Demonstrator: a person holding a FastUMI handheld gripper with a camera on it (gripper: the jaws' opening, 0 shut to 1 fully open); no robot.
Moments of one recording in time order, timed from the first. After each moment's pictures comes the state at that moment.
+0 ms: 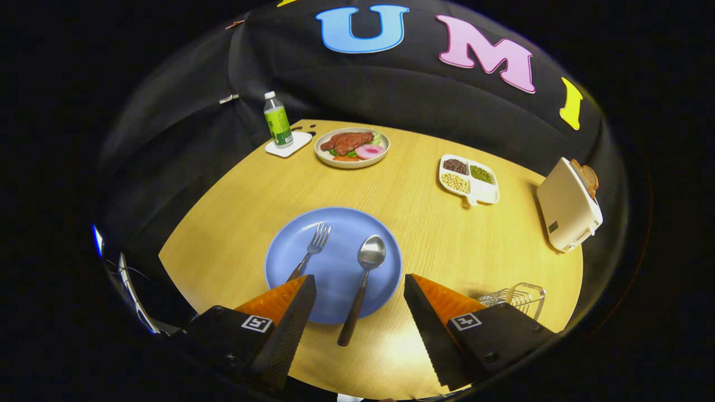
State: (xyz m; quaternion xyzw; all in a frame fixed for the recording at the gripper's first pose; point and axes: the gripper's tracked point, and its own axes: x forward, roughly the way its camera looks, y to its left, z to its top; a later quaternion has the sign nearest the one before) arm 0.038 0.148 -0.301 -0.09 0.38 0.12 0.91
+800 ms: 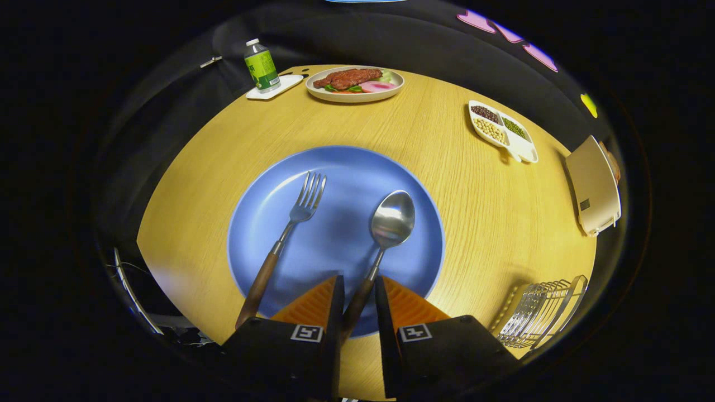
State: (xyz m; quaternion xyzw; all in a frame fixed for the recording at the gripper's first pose) arm 0.045 0.157 -0.388 -0.10 0.51 0.10 0.85
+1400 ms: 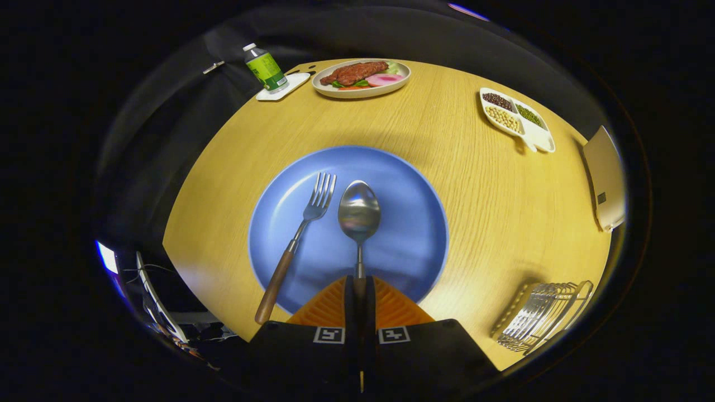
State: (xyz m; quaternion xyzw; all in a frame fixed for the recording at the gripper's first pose) arm 0.040 0.155 -0.360 -0.06 0.53 0.15 0.83
